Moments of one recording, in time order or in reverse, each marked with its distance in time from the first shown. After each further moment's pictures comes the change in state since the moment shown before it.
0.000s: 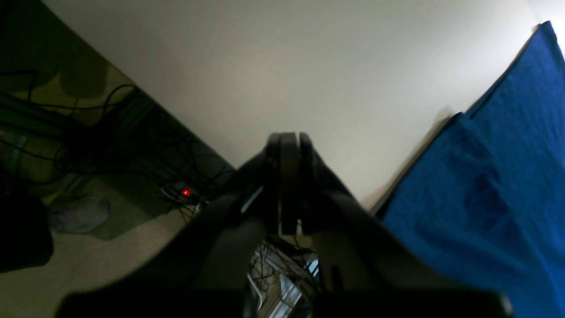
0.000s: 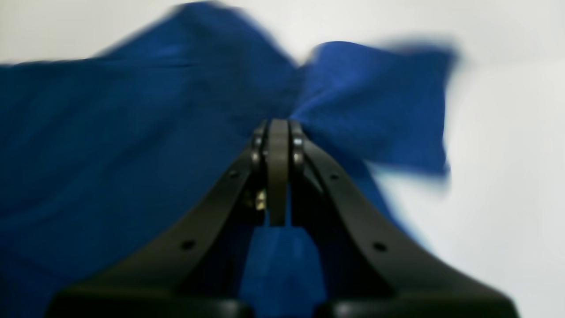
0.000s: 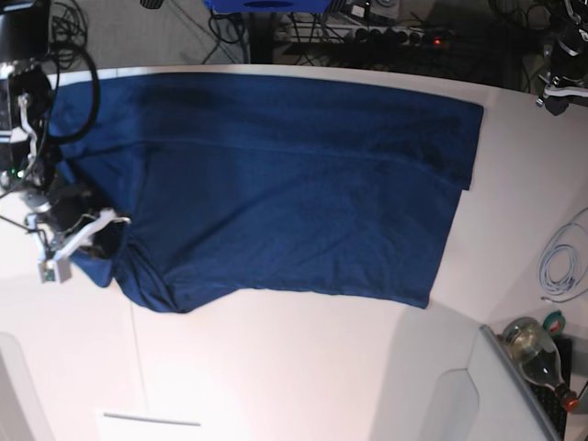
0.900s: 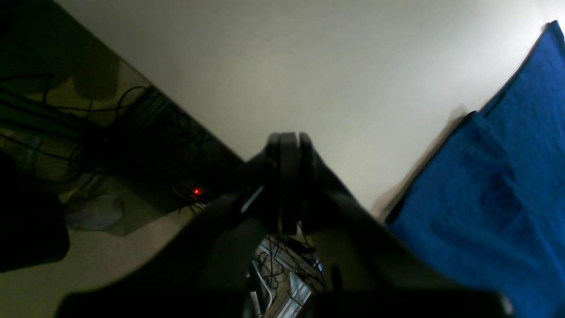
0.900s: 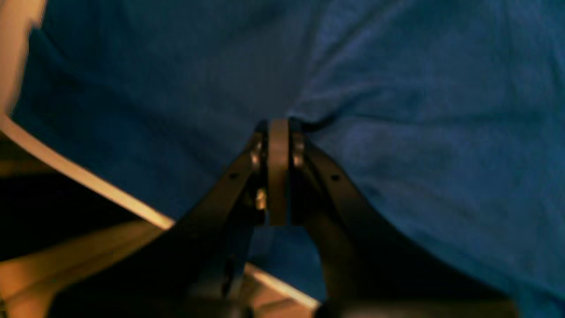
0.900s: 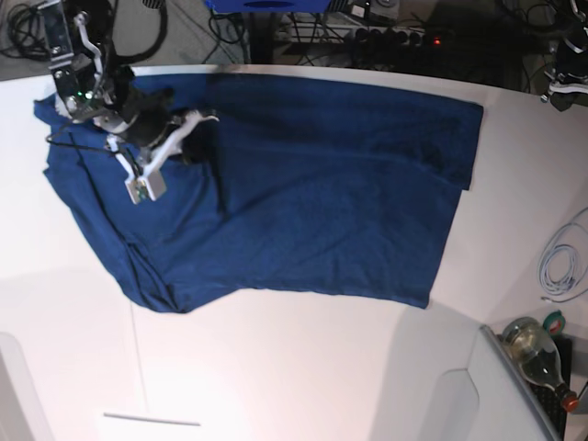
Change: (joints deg) left arm 1.2 -1.2 -0.1 0.0 0.0 0.0 0.0; right arm -14.2 -5.9 -10.7 10.2 -0.6 0.1 -7.4
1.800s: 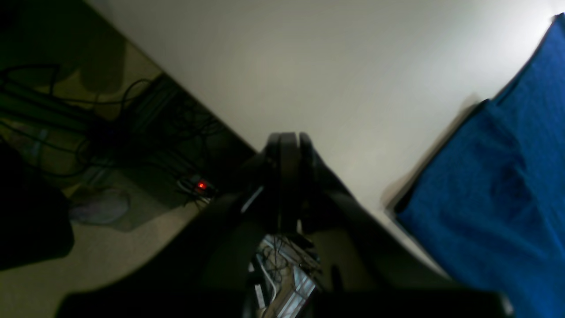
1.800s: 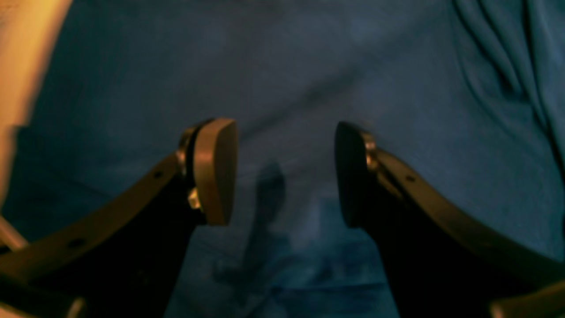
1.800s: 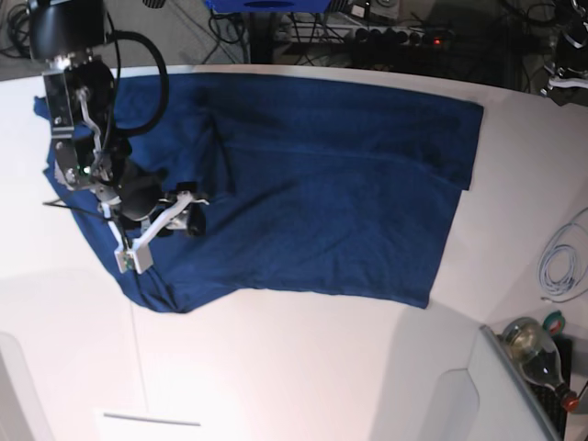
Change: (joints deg) left arm 1.1 -0.1 0.0 0.1 0.0 0.0 -0.2; right arm 17.4 -3.7 3.6 -16.7 0.2 -0.5 1.5
